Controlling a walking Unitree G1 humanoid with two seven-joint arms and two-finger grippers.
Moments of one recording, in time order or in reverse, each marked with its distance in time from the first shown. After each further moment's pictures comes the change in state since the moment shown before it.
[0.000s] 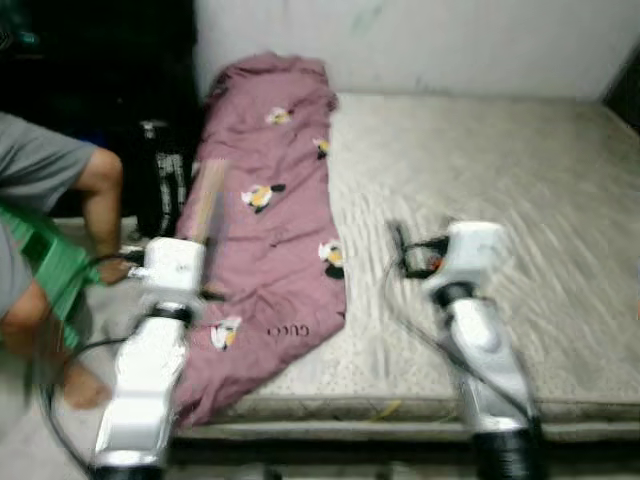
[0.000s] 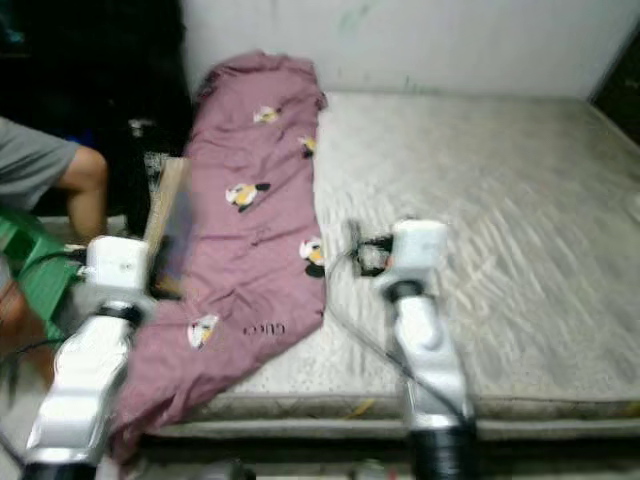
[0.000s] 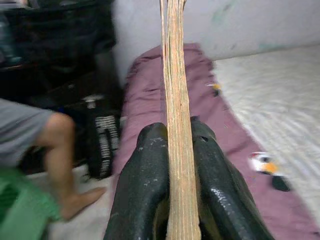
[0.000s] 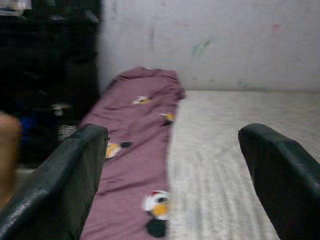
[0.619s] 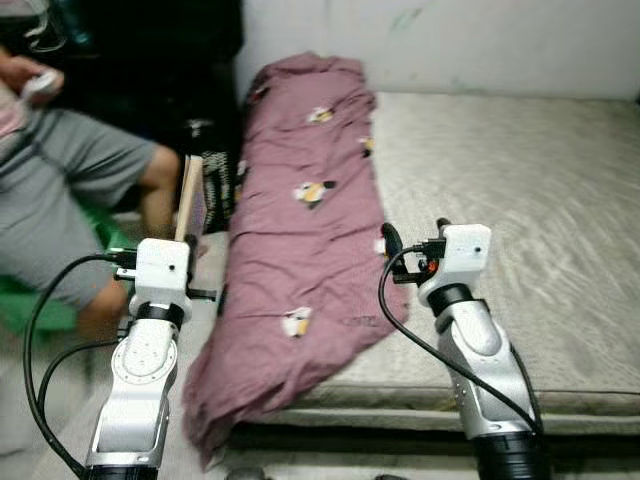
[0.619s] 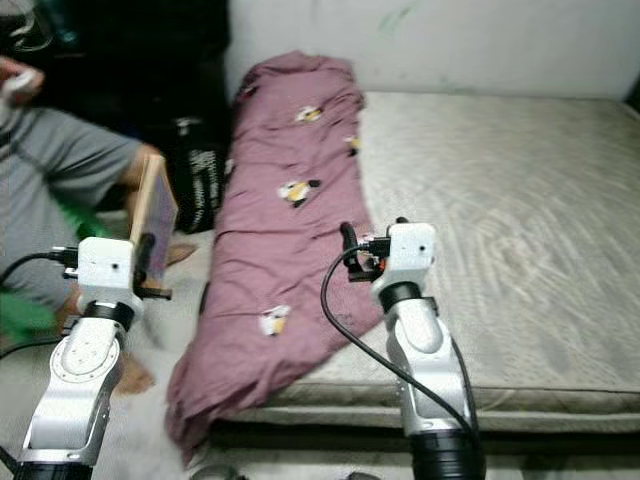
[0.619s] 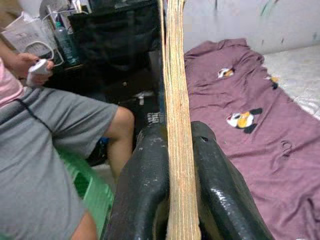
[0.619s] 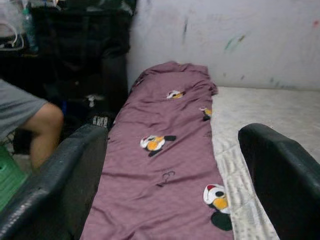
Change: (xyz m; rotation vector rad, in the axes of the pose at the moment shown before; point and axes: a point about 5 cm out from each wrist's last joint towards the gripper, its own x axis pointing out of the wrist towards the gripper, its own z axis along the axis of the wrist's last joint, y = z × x) left arm 0.000 0.004 0.001 0.041 -0.025 0.046; right arm -0.001 -0.002 -0.001 -0.042 0.013 0.010
